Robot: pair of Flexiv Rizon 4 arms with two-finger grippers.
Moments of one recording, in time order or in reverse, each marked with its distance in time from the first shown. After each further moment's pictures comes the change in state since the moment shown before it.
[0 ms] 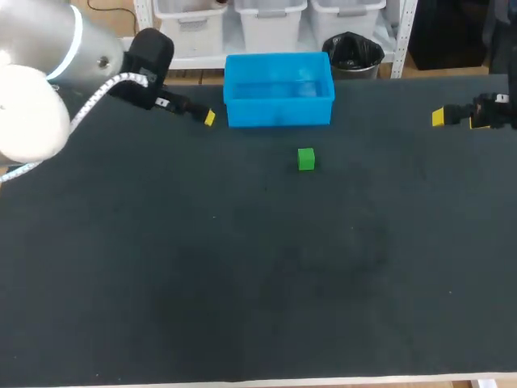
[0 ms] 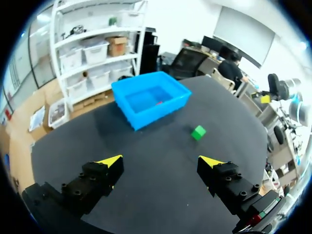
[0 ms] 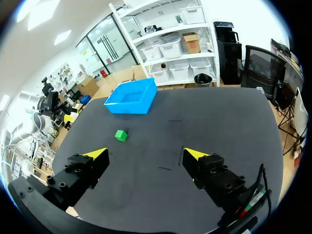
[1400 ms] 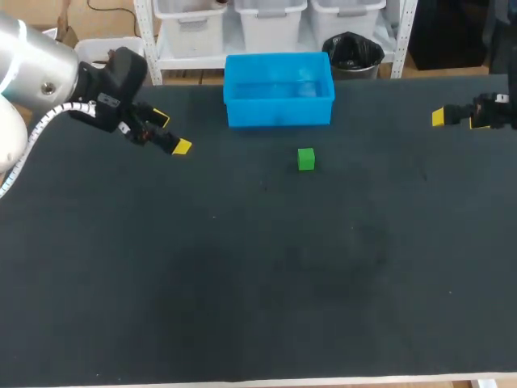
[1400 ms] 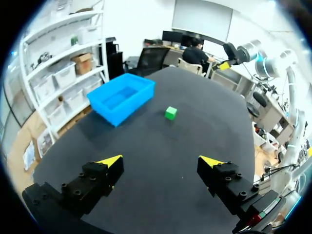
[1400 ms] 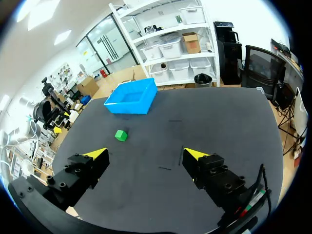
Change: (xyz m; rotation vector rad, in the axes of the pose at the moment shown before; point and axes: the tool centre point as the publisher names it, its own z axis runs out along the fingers) left arm 0.046 -0.021 -0.037 0.154 -0.007 0.291; right arm 0.000 0.000 0.000 0.000 0.000 0.000
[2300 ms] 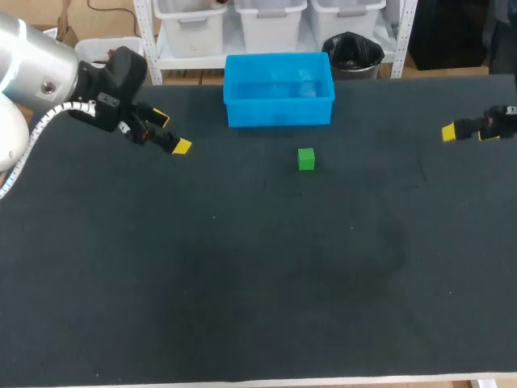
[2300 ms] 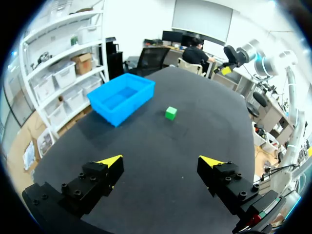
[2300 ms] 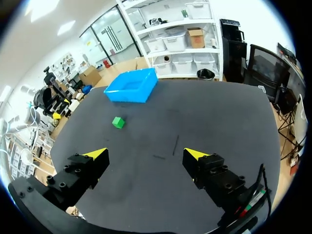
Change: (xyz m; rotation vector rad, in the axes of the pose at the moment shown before) left arm 0.000 0.000 0.000 0.001 0.001 0.000; right arm 0.022 -0.016 -0.006 -0.013 0.085 -0.051
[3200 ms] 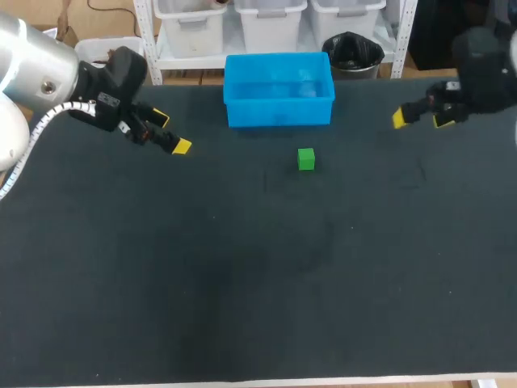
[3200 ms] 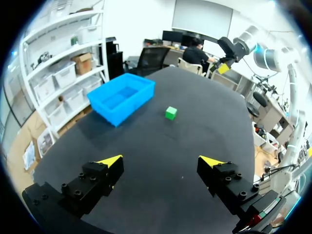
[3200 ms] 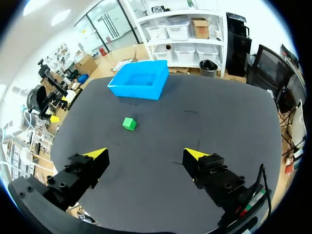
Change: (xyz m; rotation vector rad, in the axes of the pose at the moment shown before) left arm 0.000 0.000 0.000 -0.001 0.001 -0.001; right arm -0.032 0.064 0.040 0.052 0.127 0.008
